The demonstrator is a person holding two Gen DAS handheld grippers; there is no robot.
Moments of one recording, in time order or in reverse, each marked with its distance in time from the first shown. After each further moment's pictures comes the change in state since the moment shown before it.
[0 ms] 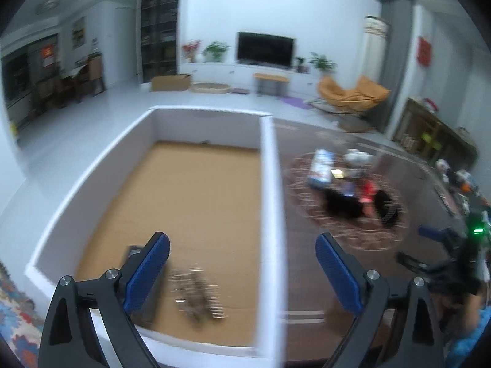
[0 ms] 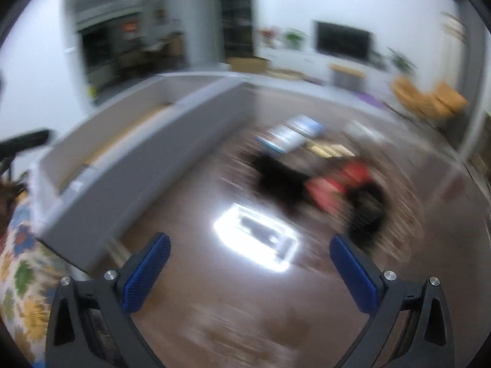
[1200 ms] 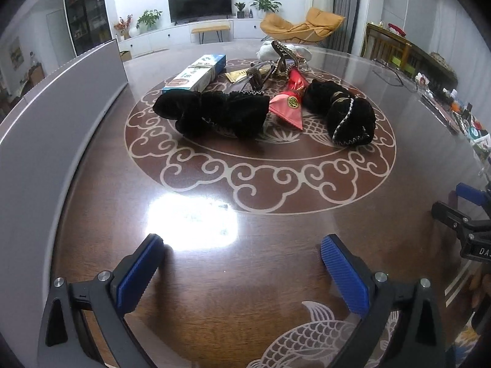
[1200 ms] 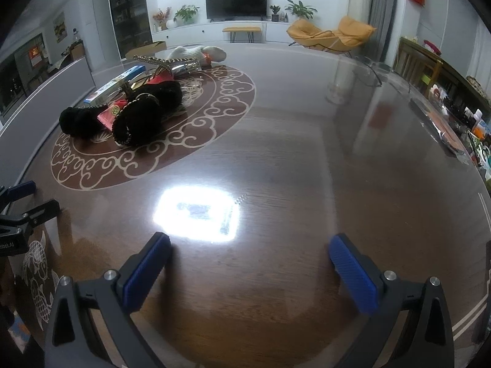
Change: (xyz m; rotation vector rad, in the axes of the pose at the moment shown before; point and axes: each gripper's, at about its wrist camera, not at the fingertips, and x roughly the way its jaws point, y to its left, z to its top) left arm 0.183 -0.194 -0.072 0.220 0.217 -0.073; right arm -0.002 -0.174 -0.115 0.271 0.107 -0.288
